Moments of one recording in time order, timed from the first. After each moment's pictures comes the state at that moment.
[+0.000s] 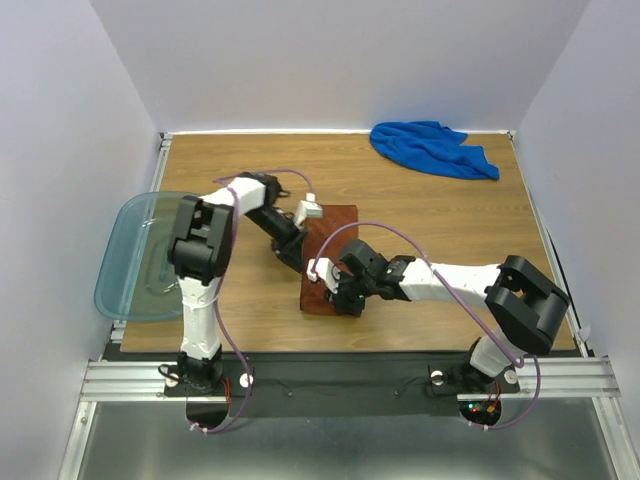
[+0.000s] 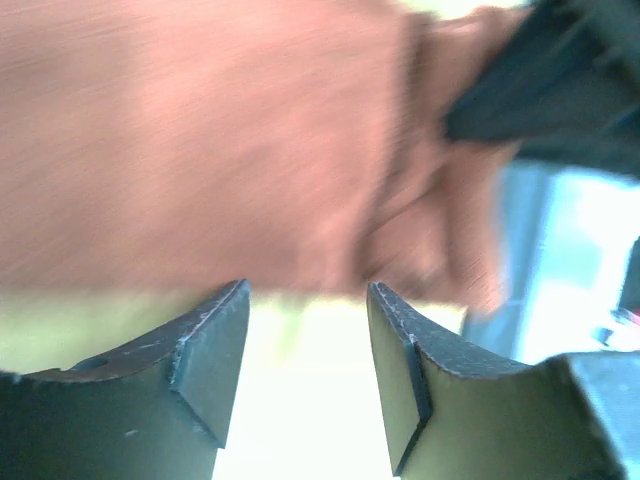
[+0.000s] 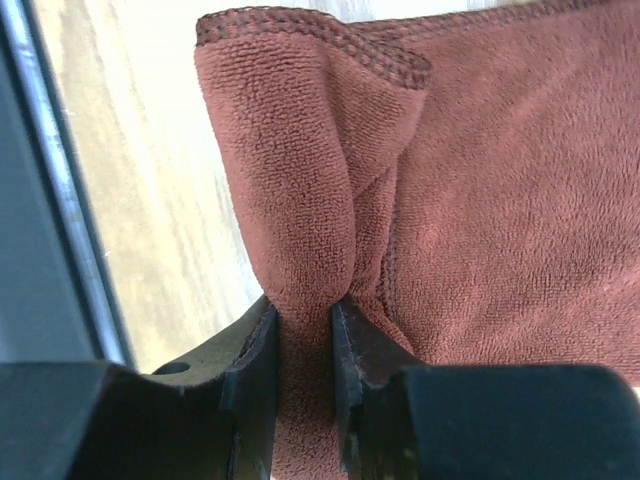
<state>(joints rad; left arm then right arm) -0.36 2.13 1.48 -1.16 0.91 0.88 0.96 1.58 0.85 -0.22 -0.35 -0.31</state>
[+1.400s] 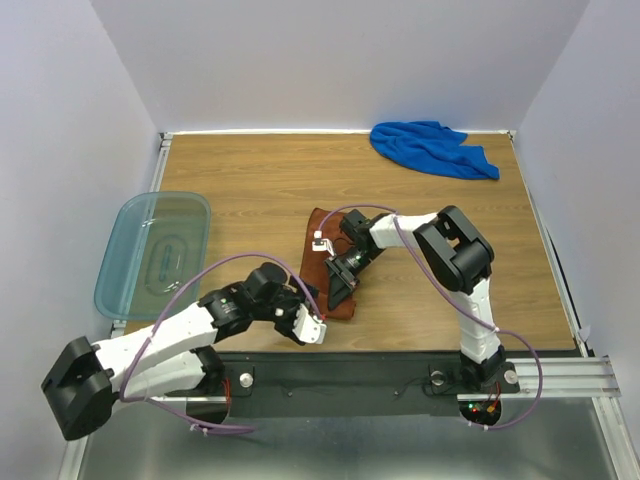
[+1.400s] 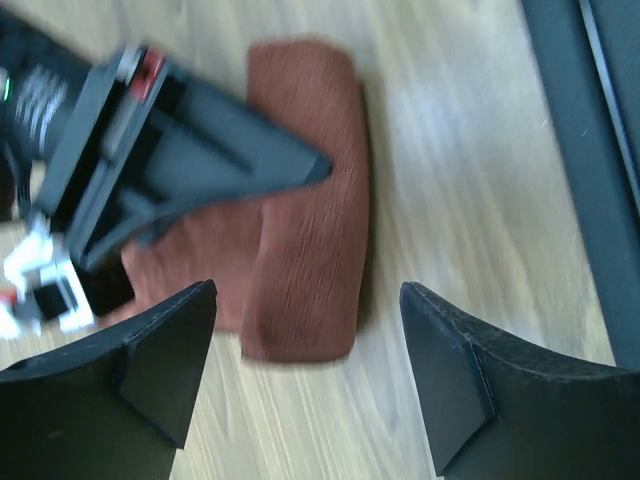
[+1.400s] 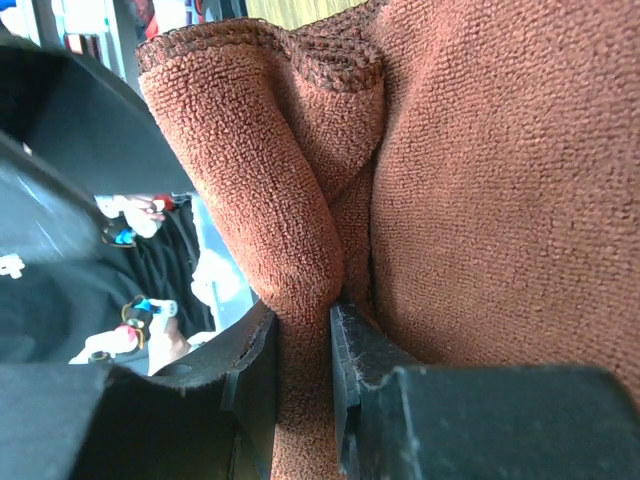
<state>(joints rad) -0.86 0.89 0.44 -0.27 0.37 1.04 0.65 2.14 1.28 -0.63 -1.14 -0.16</state>
